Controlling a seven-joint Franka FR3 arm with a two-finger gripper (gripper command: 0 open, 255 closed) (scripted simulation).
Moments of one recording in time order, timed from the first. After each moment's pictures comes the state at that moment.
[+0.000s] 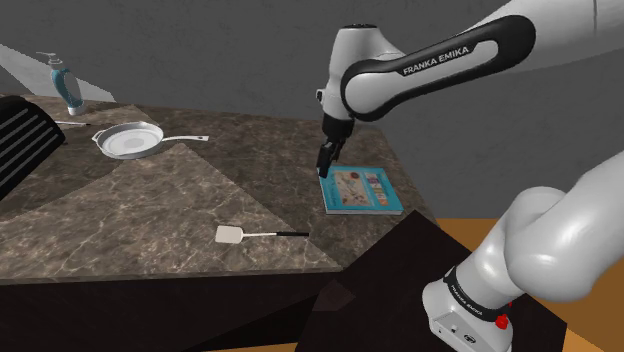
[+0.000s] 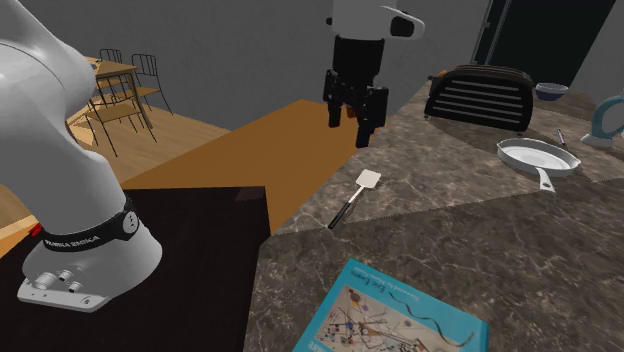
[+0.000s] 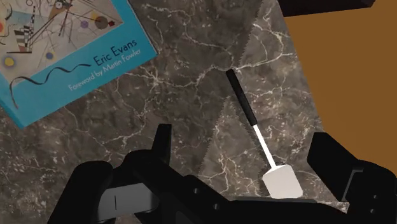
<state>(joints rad) 0.19 -0.19 0.03 -2.42 0.01 2.18 -0.21</state>
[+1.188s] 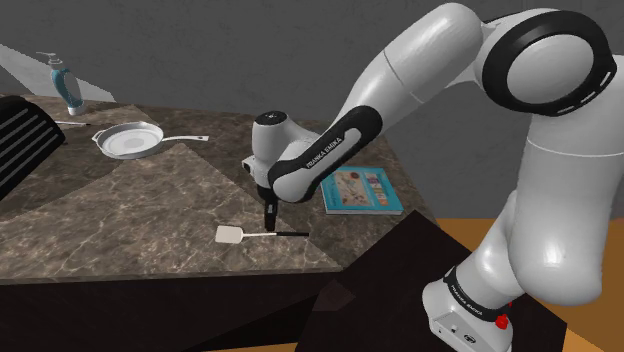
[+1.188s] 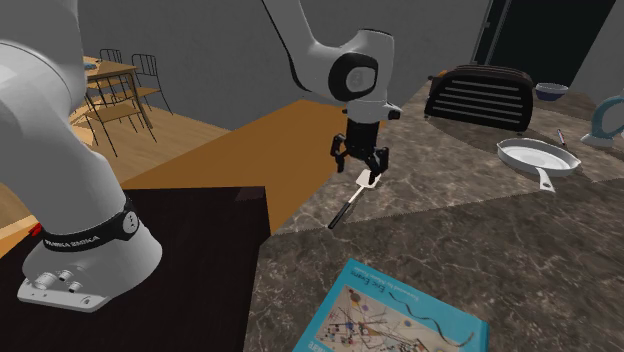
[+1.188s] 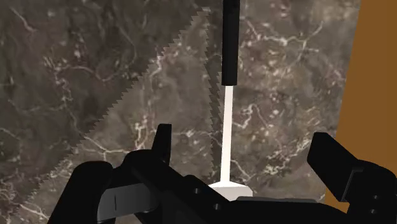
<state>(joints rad) 0.33 0.43 0.12 -2.16 -0.13 2.53 -0.35</state>
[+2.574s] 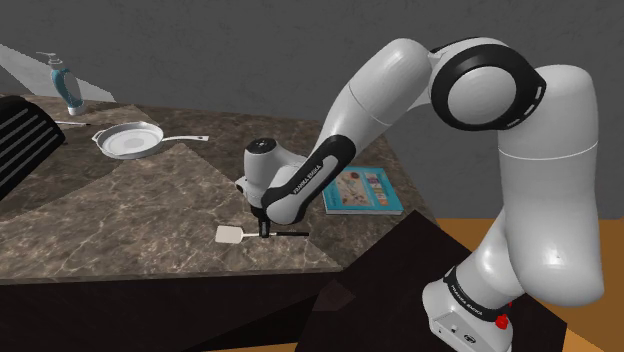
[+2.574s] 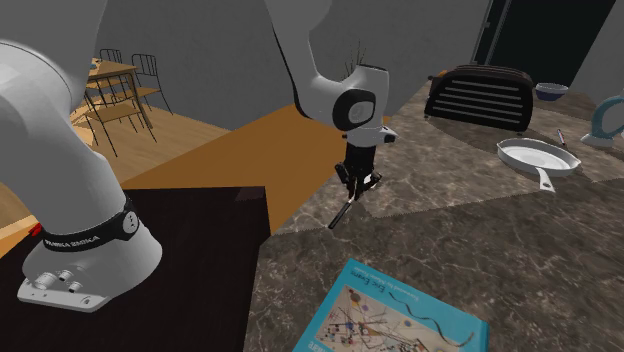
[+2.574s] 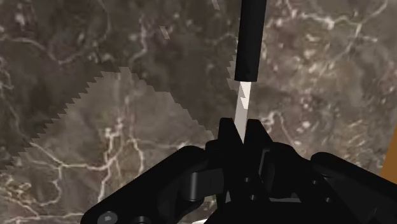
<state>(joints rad) 0.36 0.62 0.10 -2.08 -0.18 2.63 -0.35</state>
